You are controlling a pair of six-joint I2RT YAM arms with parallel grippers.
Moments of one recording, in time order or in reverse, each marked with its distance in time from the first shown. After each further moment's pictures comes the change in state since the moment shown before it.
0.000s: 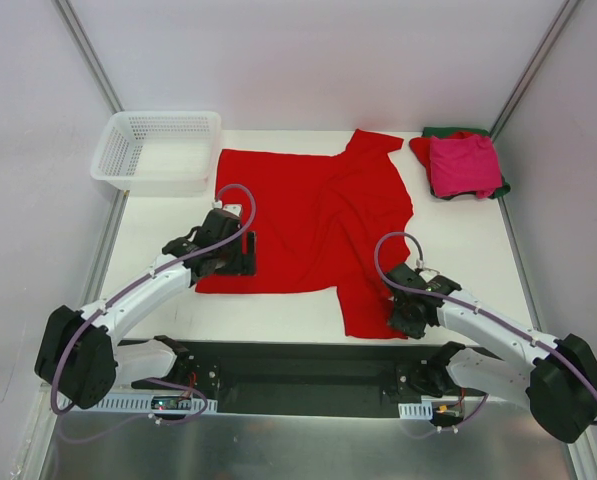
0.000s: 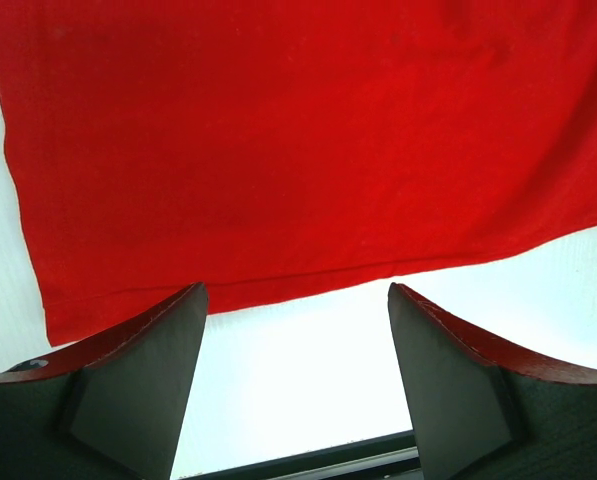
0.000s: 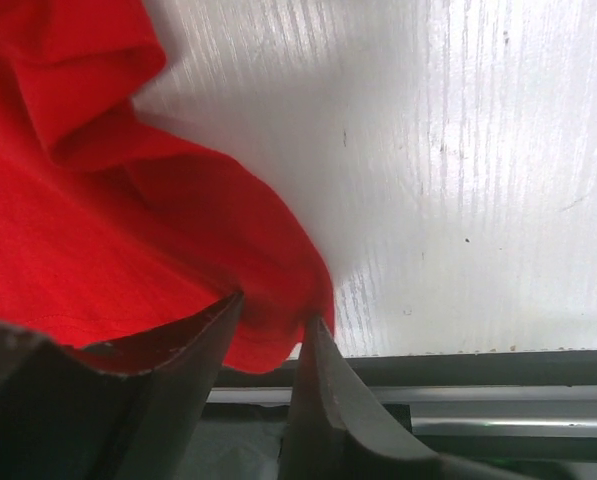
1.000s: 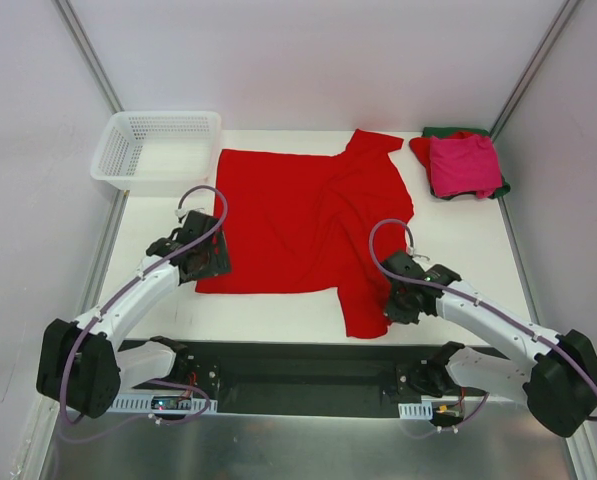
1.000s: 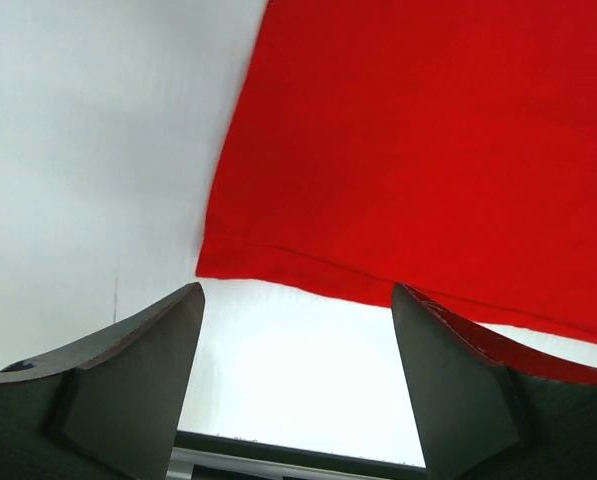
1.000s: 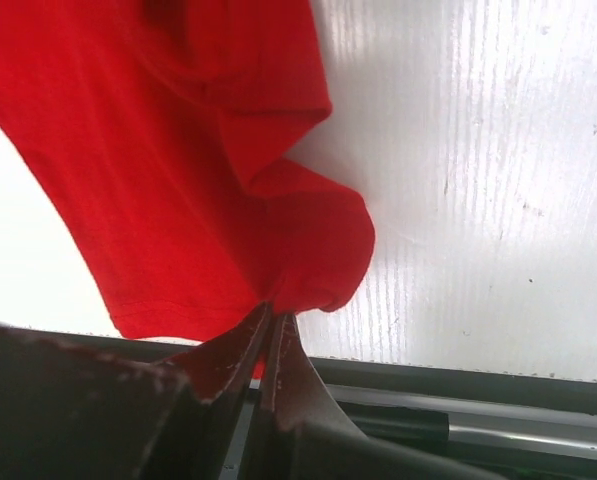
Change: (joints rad) left arm 0.157 -0.047 -0.029 -0.142 -0.159 -0.092; right arm 0.001 0.035 0.113 0.008 -0.046 -0.090
